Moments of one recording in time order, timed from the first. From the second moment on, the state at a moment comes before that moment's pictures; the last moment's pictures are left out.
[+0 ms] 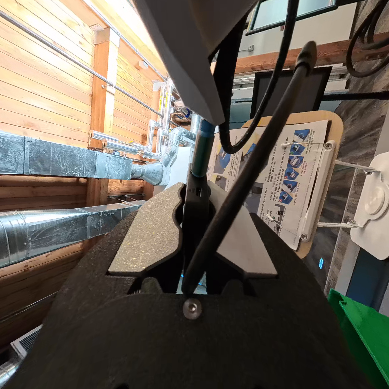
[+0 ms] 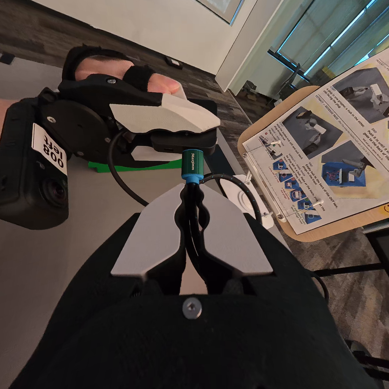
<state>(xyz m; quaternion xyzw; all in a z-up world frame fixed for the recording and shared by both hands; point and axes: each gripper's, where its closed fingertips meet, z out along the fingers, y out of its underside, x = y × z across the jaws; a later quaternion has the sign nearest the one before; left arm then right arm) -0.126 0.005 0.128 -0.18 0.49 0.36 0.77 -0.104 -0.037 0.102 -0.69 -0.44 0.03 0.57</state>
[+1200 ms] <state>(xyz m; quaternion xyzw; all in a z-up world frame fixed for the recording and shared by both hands) -0.134 0.017 0.134 -0.19 0.48 0.36 0.78 -0.080 -0.034 0.109 -0.69 -0.43 0.02 0.58</state>
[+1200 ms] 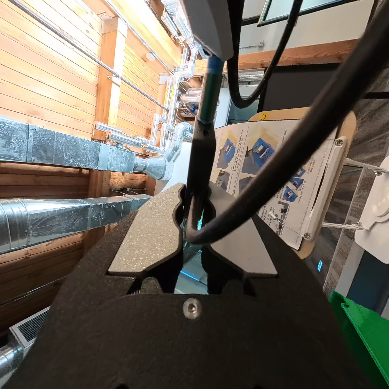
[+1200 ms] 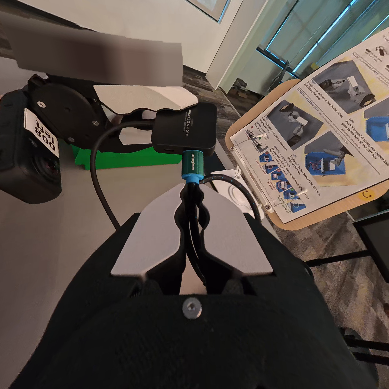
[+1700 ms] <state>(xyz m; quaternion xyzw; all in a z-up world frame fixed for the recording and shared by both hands) -0.133 0.019 0.132 -0.20 0.47 0.37 0.77 -0.077 -0.028 0.106 -0.71 -0.40 0.00 0.58</state>
